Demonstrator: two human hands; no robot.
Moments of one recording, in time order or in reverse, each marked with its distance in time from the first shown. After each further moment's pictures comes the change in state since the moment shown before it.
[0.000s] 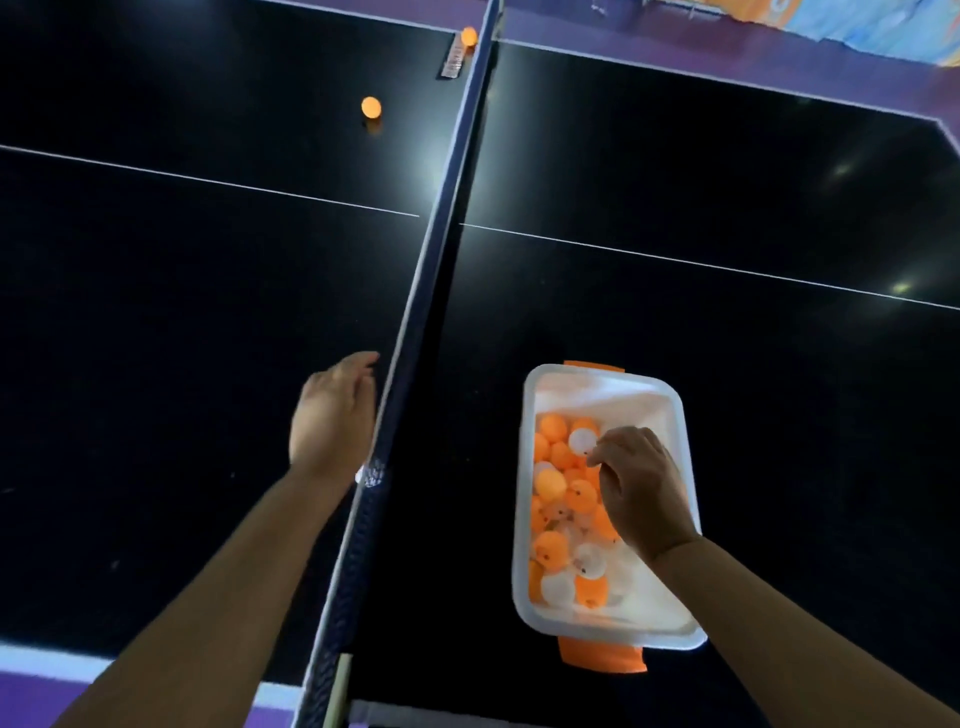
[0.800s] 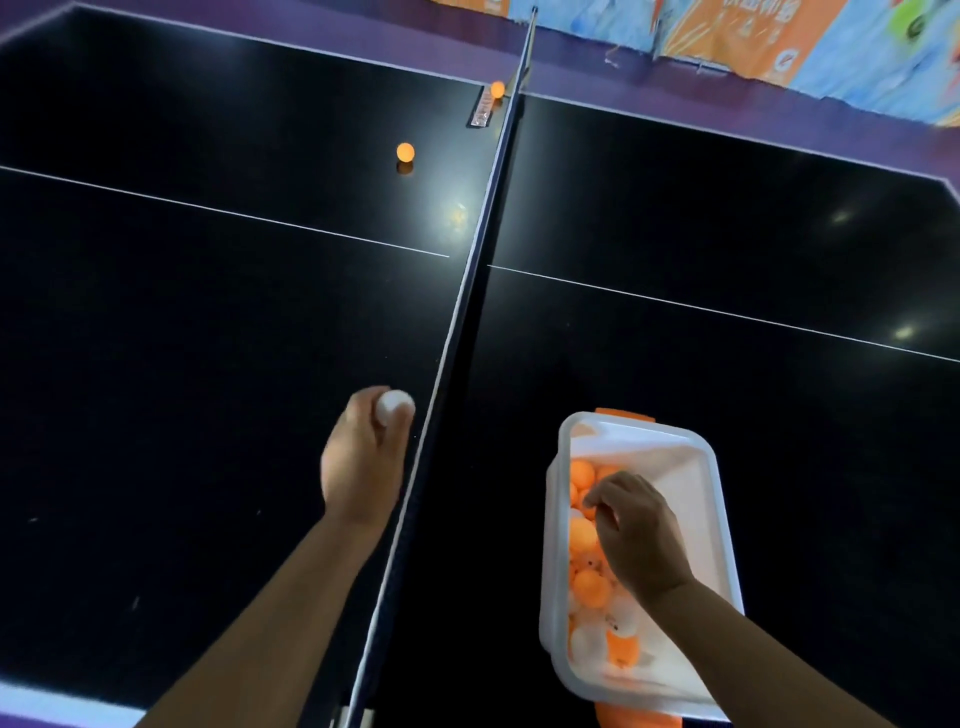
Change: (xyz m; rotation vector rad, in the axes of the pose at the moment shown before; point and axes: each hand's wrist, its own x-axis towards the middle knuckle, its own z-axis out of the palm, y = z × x) left_hand -0.006 0.005 -0.018 -0.312 0.127 -0.116; right_hand 0.016 -0.031 0.025 0.142 -0.027 0.054
